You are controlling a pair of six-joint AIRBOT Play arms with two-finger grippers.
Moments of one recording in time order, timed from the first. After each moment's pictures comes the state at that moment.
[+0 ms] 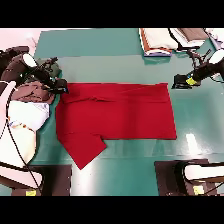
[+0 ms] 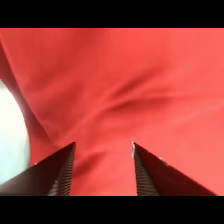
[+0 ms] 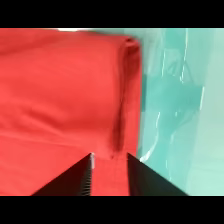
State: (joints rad) left arm -0.01 -1.65 1.51 1.25 -1.30 -1.45; right arm -0.19 -1.50 1.40 -1.30 1.30 1.41
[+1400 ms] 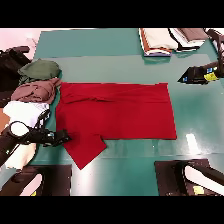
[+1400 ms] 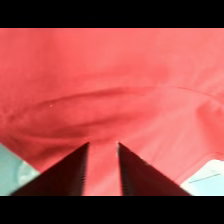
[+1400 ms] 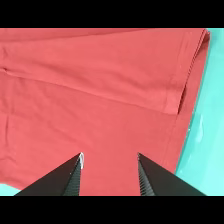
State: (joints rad) left arm -0.01 -0.79 0.36 0.99 -1.11 -1.57; right arm -0.18 -1.13 1.38 -1.17 1.47 1.38
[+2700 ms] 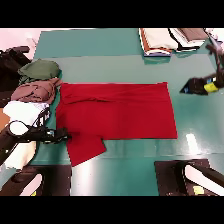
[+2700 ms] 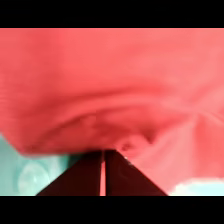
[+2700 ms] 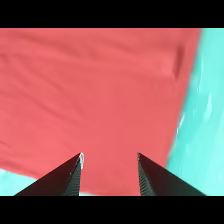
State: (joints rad) left arm -0.01 -0.79 0.38 0.97 -1.06 -1.54; right arm -0.27 -1.09 1.19 -1.21 1.49 1.37
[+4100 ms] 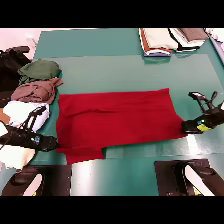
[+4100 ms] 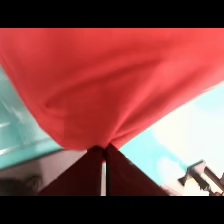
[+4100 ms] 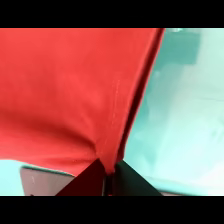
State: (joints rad) left arm -0.01 -0.59 0.57 1.14 -1.51 -1.49; right arm -0.21 -0.80 0.72 -1.45 1.54 1.37
